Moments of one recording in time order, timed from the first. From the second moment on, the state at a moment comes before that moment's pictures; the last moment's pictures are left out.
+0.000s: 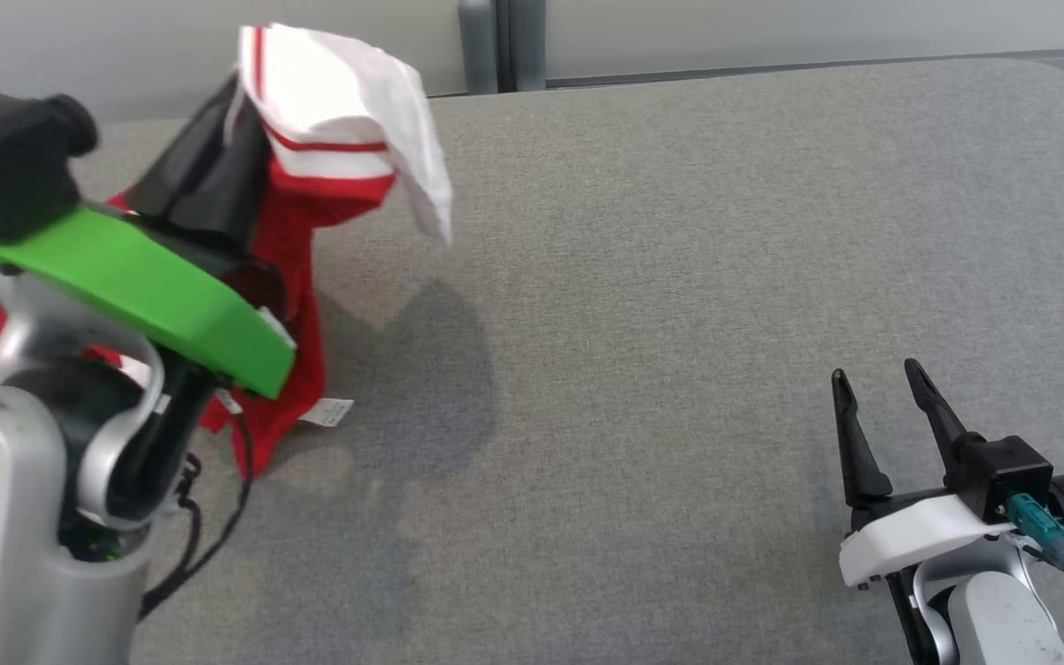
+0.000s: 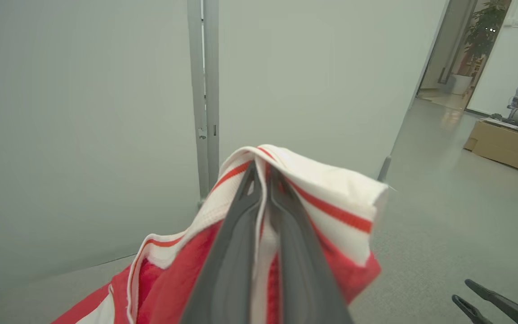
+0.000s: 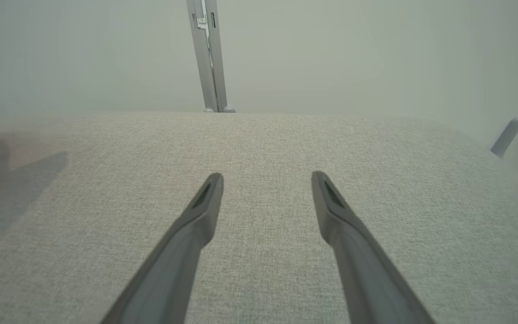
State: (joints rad) left arm -0.56 0.38 -0.24 -0.34 -0.67 0.02 0.46; right arm -0.12 -0.07 -0.03 0.22 0.05 0.13 -0.26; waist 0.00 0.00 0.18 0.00
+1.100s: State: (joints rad) left arm -0.47 0.05 -0.75 0.26 -0.69 -0.06 0.11; right arm -0.13 -0.05 0.00 0.22 0.07 0.13 -0.26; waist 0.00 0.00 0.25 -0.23
